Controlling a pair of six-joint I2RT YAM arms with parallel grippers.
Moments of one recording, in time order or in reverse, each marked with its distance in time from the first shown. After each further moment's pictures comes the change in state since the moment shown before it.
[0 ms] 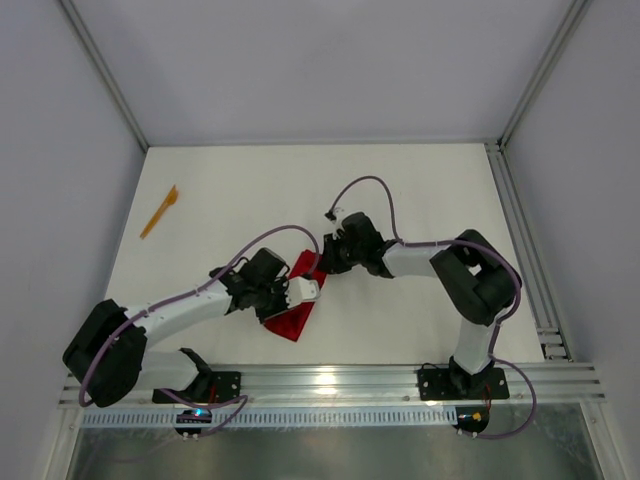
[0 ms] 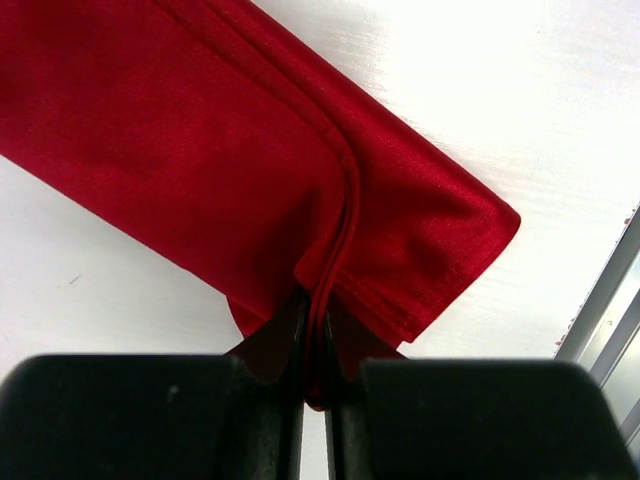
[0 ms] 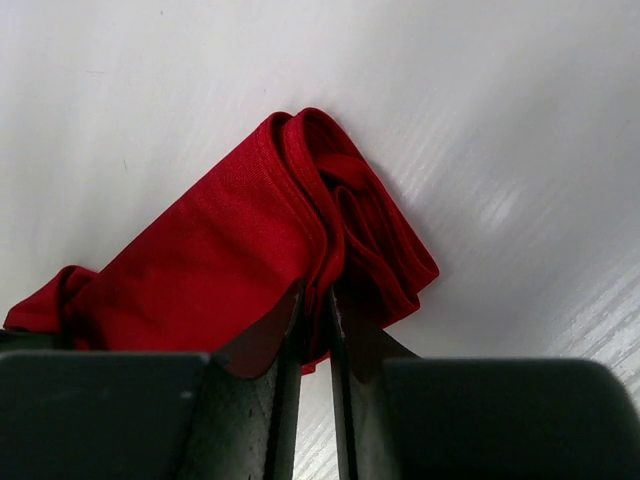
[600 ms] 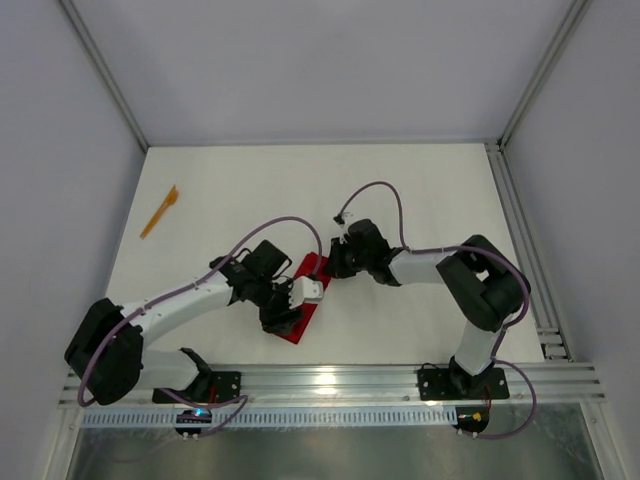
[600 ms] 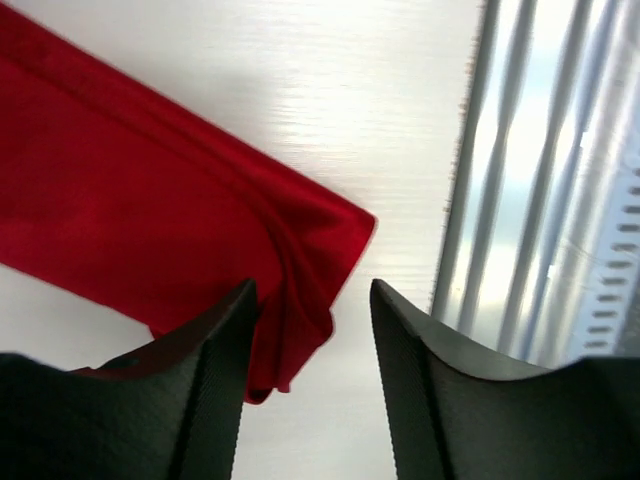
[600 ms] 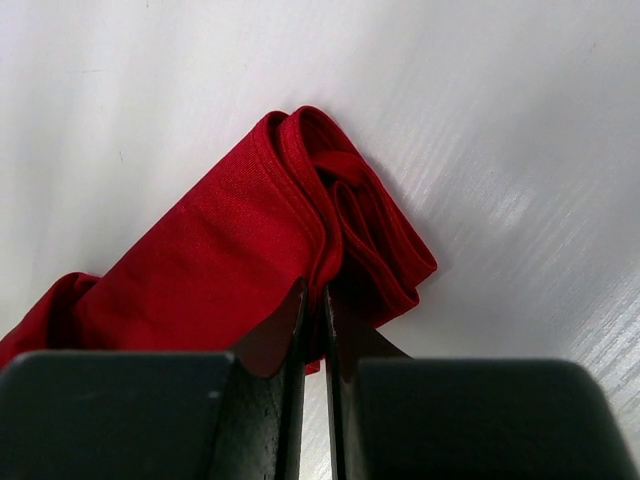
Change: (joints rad) left arm 0.000 0.010 0.110 -0.165 0.237 0.021; right arm 0.000 -0.065 -0.114 0.072 0.038 0.082
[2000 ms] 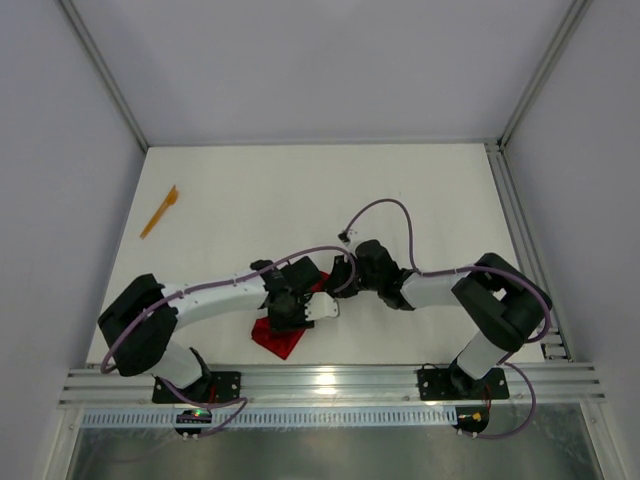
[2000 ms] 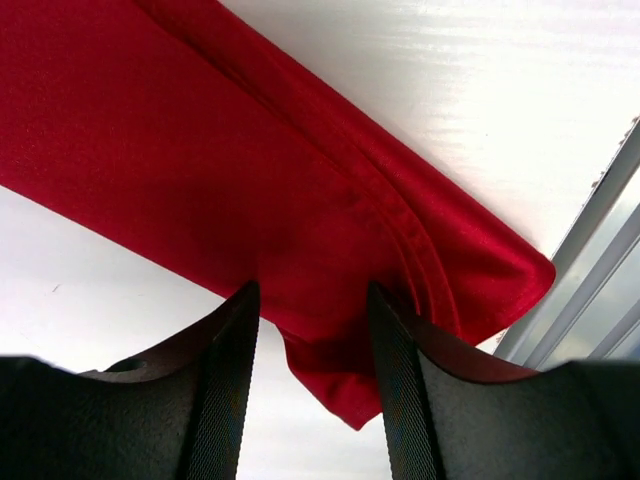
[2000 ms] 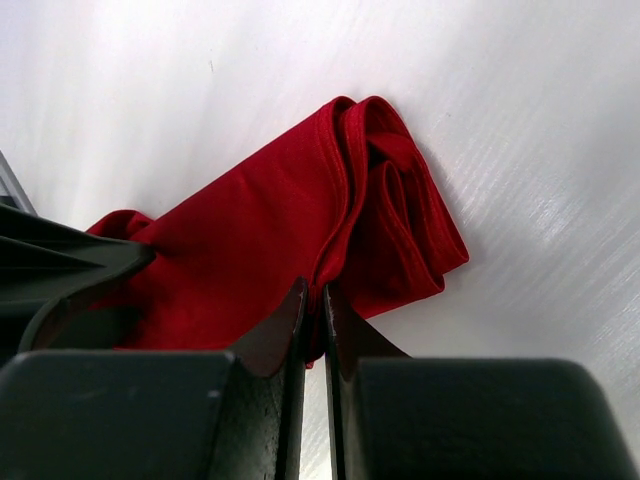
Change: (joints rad) left arm -0.221 0.211 0.130 -0.120 -0.431 -0.046; right arm 0.080 -0.150 -0.217 0.167 -0.028 0.105
